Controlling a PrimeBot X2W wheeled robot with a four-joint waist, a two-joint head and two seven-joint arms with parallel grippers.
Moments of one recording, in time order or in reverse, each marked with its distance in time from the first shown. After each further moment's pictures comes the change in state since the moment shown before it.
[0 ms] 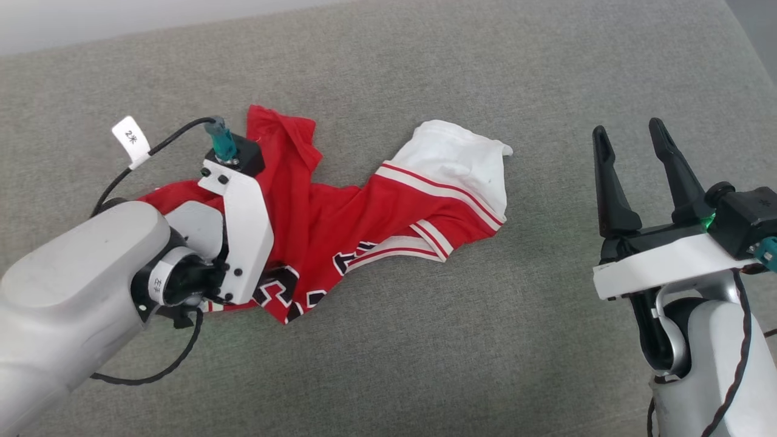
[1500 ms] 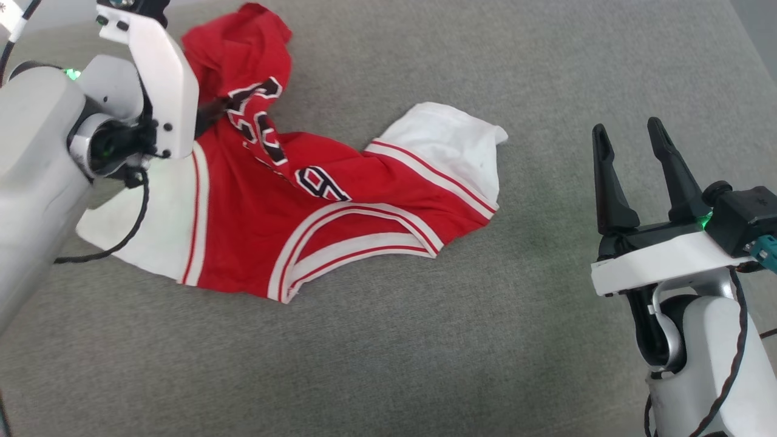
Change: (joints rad) left arm -0.222 -0.147 0.132 0.530 0.058 -0.276 -0.249; right arm -0.024 0.000 0.000 0.060 0.014 0.000 -0.047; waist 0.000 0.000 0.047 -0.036
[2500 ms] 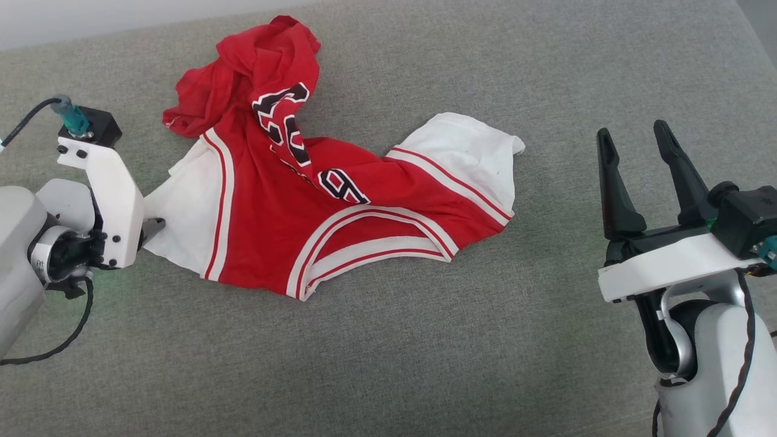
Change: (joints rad) left arm 0.222 0.191 -0.076 -0.095 0.003 0.088 0.056; right arm 0.036 0.000 -0.012 -0.090 -0.035 0.000 0.088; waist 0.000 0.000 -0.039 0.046
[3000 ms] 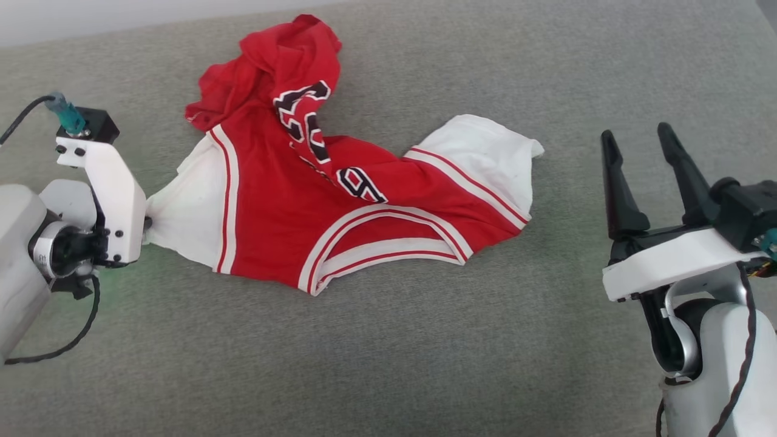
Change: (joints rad) left arm 0.004 -0.029 0.028 0.046 -0.065 0.008 0.028; right arm -0.001 0.000 -0.017 -0.007 -0.009 0.000 0.049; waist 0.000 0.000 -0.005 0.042
